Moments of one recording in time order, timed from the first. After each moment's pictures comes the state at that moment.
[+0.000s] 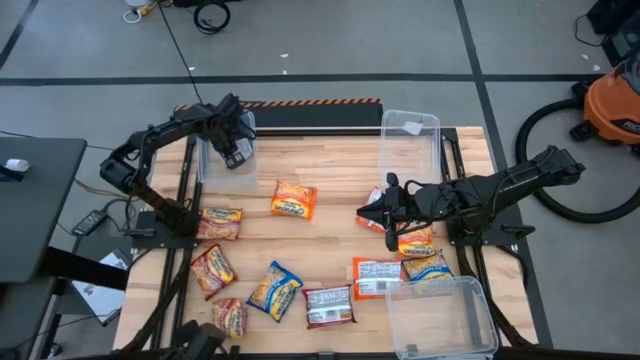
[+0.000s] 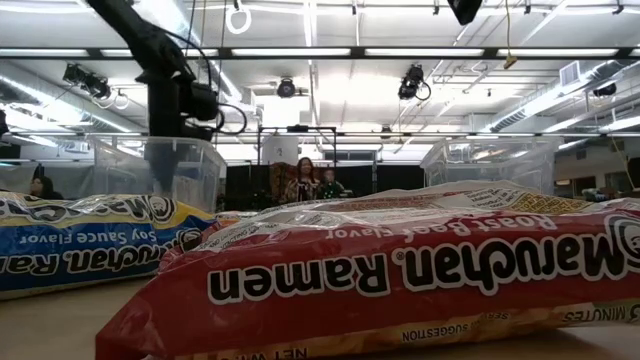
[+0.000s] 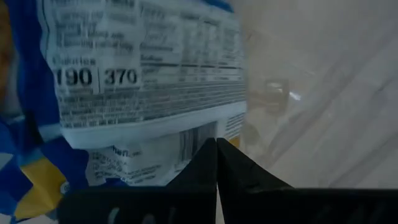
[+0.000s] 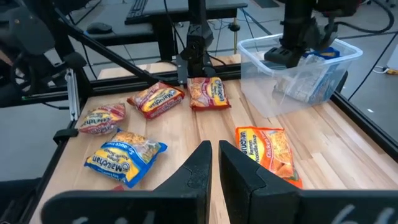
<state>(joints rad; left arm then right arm) 1.00 1.55 1.03 -0.87 -0.10 0.43 0.30 1.09 0.92 -0.18 0.37 0.21</state>
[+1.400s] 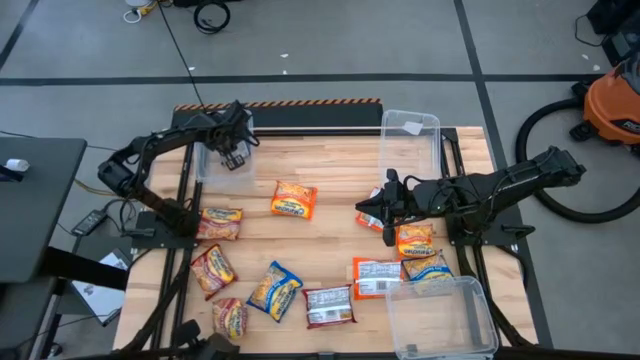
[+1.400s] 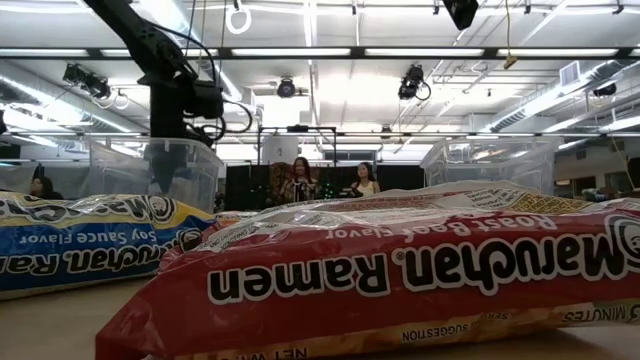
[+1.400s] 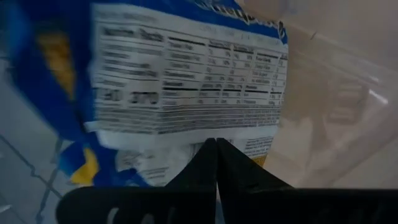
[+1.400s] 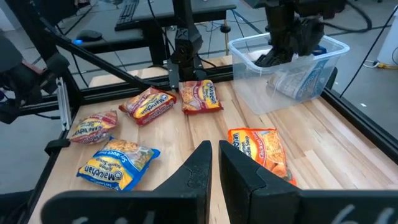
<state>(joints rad) 0.91 1.50 0.96 -0.74 -0.38 0.43 0.27 1.09 0.92 -0.17 0.37 0.23</state>
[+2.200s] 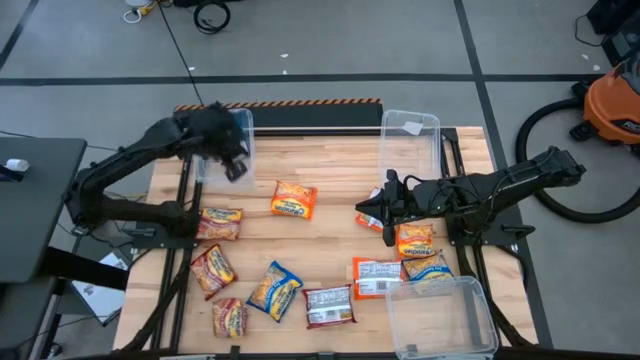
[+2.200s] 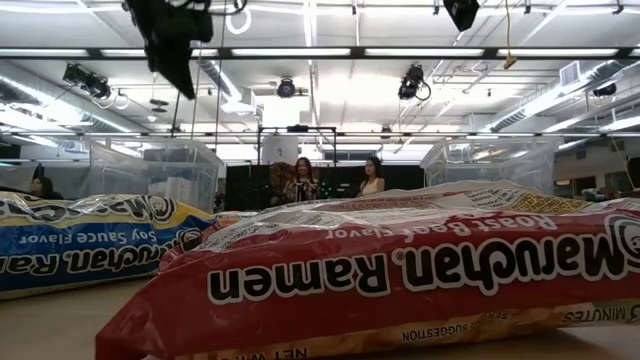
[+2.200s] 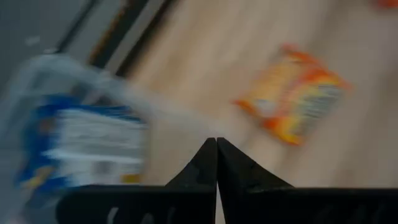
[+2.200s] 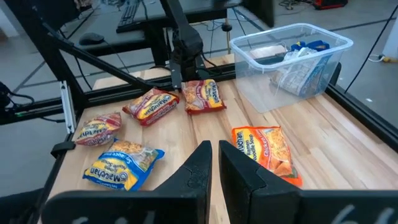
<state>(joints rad) 0.53 1.13 1.21 -1.08 -0.10 0.05 0.27 1.09 0.92 -0.17 0.36 0.26</state>
